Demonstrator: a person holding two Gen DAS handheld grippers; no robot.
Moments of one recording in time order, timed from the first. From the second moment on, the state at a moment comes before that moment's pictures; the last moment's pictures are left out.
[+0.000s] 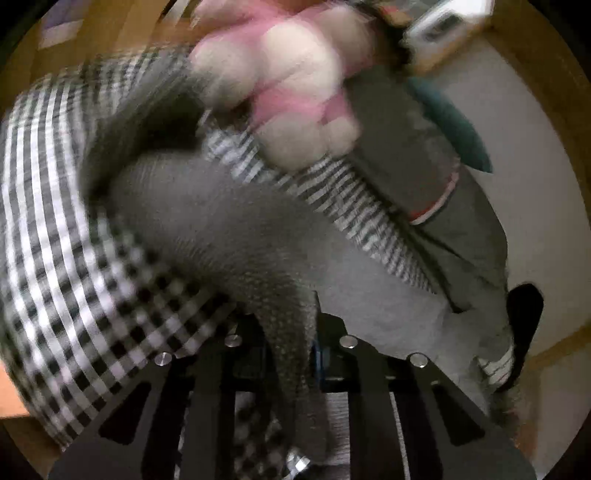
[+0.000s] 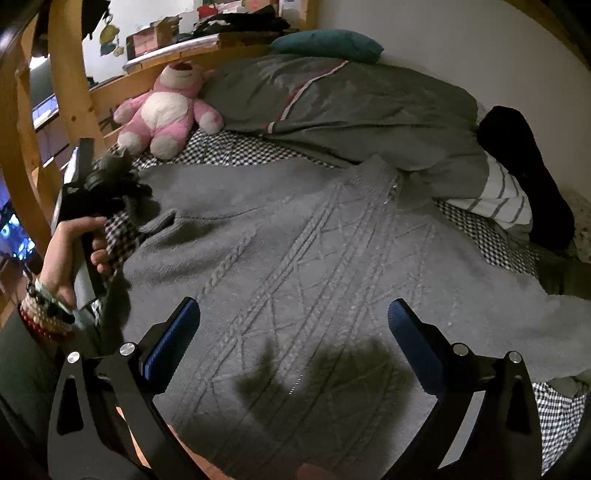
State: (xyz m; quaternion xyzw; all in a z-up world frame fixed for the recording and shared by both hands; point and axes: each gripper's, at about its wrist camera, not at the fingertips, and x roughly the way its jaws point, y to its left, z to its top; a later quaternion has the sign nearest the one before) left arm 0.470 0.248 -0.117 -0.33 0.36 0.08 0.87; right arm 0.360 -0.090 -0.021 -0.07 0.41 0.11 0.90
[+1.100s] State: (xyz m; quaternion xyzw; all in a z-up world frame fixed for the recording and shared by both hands) left arm 0.459 -0.012 -0.154 0.26 0.35 0.10 0.90; right arm 0.612 0.188 -0.065 -0.08 0.69 0.26 0.68
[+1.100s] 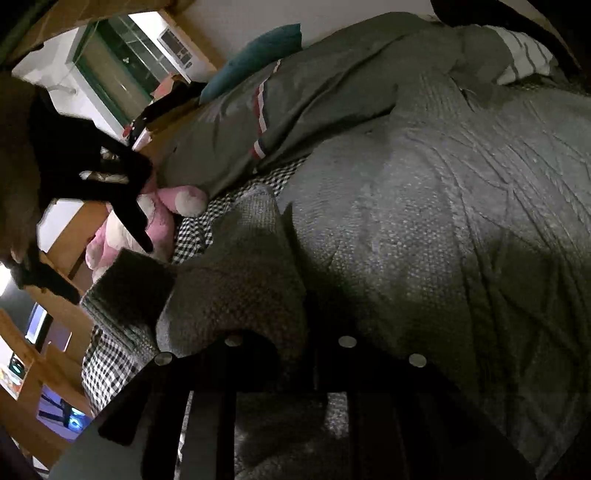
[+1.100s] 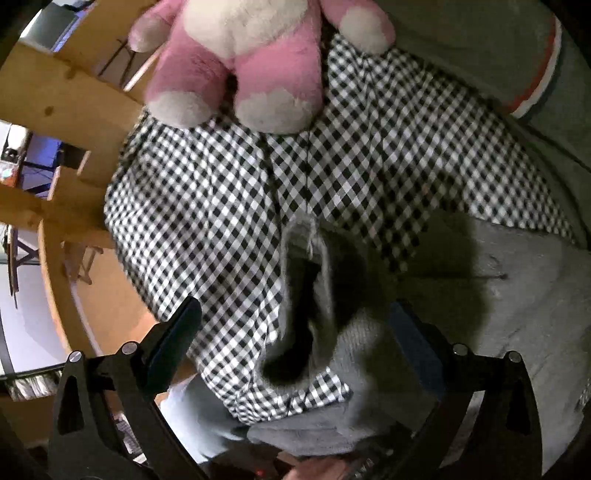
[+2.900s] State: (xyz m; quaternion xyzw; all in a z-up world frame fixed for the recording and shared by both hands) left arm 0.409 -0.060 -0.140 0.27 0.24 -0.07 0.93; right arm 0.515 -0.319 -0.052 0.42 0.54 0.17 0.71
